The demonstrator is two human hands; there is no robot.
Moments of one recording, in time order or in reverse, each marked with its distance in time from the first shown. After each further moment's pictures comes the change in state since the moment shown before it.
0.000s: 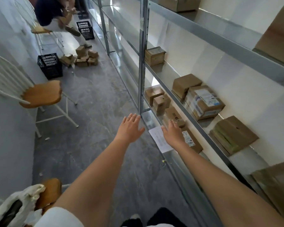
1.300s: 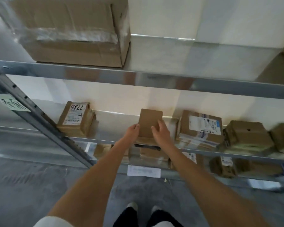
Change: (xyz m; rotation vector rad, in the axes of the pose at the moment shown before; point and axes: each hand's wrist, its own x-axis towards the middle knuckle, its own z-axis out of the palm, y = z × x) left_hand 0.529 0.047 -0.042 -0.639 -0.748 0.310; right_hand 0.377 -0.078 -0.078 0.701 0.677 0.829
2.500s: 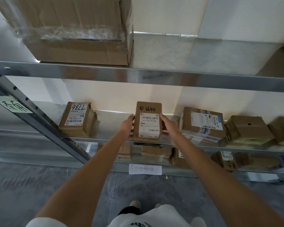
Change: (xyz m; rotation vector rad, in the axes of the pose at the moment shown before) left_hand -0.013 0.016 -0.035 -0.329 -0.047 -0.133; right_hand 0.013 -0.003 -0.020 0.465 -0.099 0.222
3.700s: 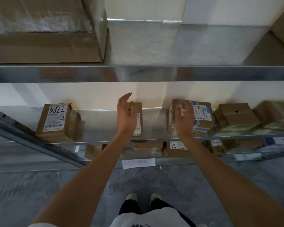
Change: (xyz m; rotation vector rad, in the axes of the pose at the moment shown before) left_hand 0.007 0.009 0.052 0.238 0.272 0.801; right_hand 0.010 0.022 -0.071 -0.312 0.688 -0.542
